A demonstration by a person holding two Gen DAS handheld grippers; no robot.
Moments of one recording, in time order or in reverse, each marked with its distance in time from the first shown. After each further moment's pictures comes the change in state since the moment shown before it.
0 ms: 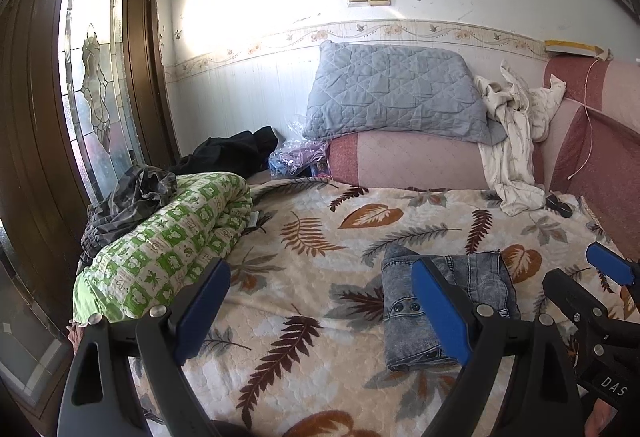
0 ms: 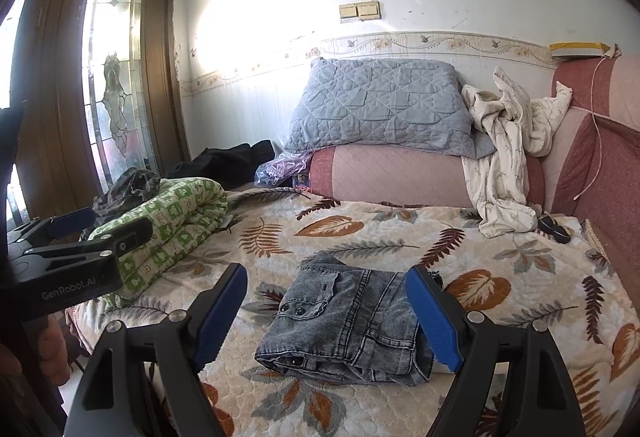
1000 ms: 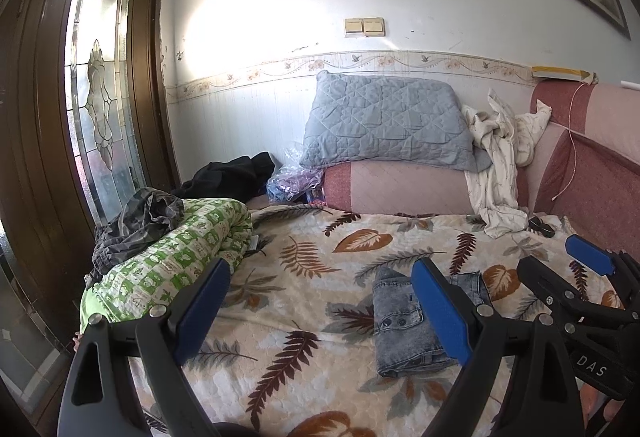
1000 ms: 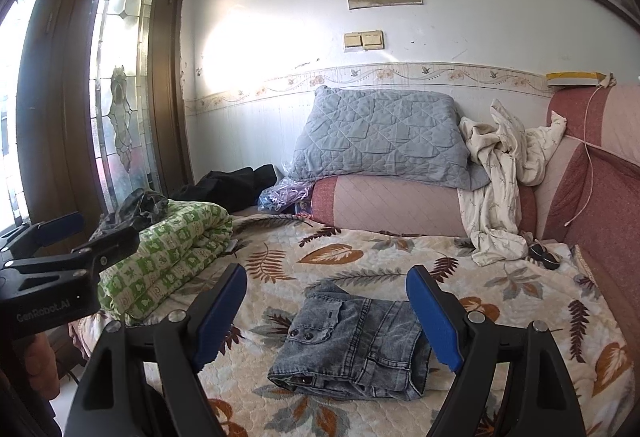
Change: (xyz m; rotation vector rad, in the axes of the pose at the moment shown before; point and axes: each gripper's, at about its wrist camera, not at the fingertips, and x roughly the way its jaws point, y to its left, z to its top) left arm -0.053 0.014 0.021 -0.016 -0.073 -0.033; right arm -0.033 0.021 0.032 -0.022 -0.071 -0.012
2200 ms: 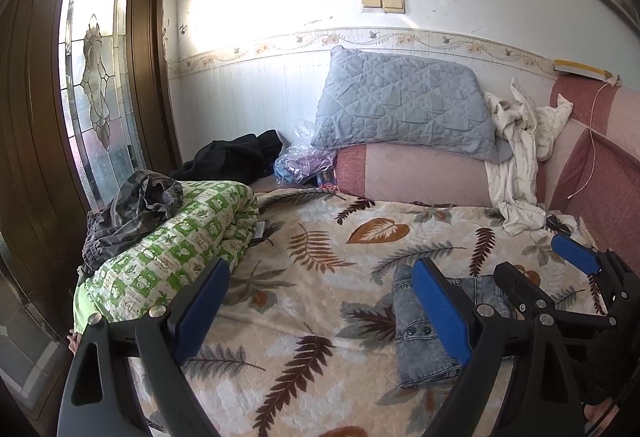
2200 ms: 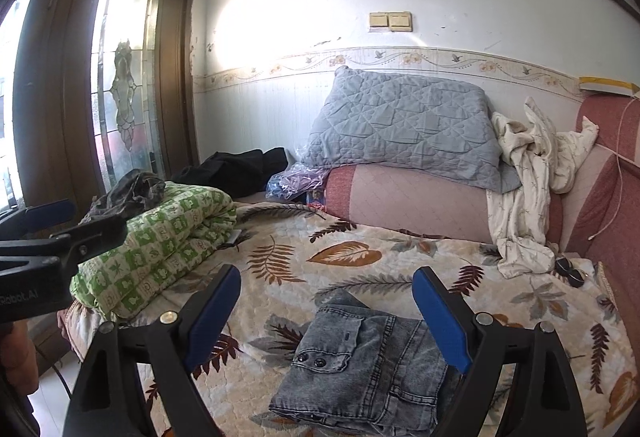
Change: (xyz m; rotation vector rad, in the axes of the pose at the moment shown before) left arm 0.064 0.028 0.011 -0.031 0.089 0.008; right arm 0.084 0.025 0.009 -0.069 0.059 0.037
